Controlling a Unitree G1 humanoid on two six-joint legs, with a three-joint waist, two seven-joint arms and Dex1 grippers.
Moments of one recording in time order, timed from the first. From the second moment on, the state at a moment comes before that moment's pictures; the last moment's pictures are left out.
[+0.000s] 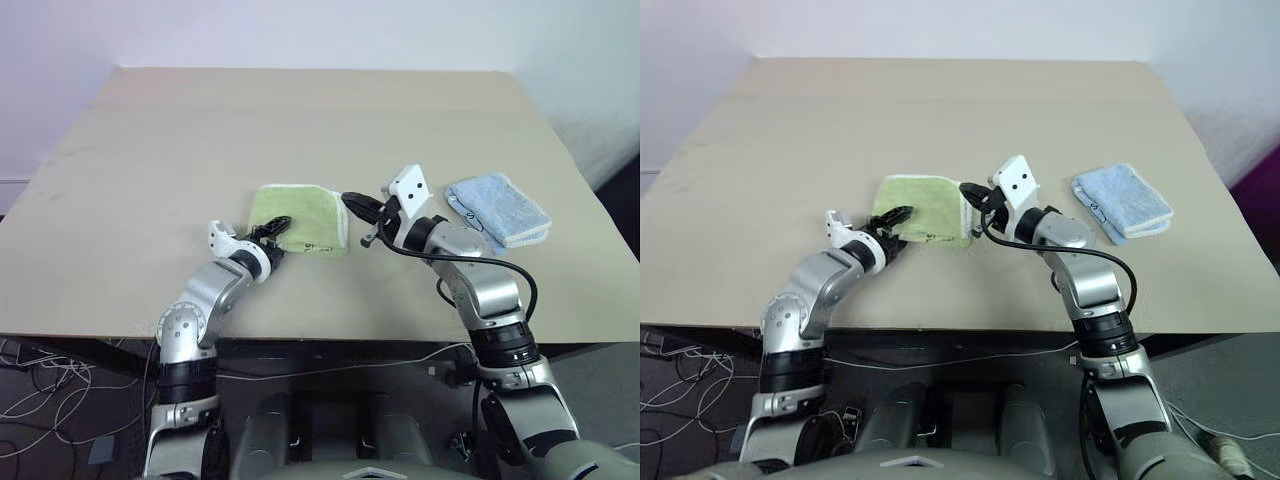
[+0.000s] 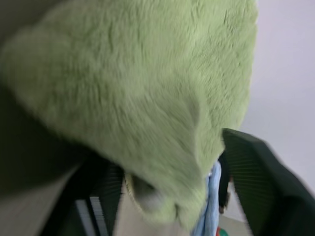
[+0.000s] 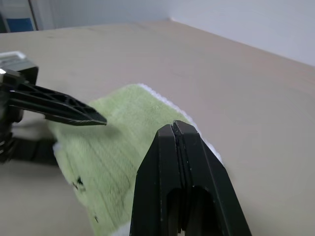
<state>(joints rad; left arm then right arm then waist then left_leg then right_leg) -0.39 0.07 0.23 -0.02 -1.66 0.60 0.63 -0.54 -0.31 0.09 -0.01 0.22 0.34 0.63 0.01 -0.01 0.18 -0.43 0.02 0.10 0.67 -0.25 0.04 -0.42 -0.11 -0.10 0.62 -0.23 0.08</state>
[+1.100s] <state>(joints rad) -0.67 0.65 0.67 0.49 -1.30 0.42 0.14 -0.54 -0.29 0.09 -0.02 0.22 0.32 0.61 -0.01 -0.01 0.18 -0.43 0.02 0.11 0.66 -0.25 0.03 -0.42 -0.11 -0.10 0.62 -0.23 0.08</state>
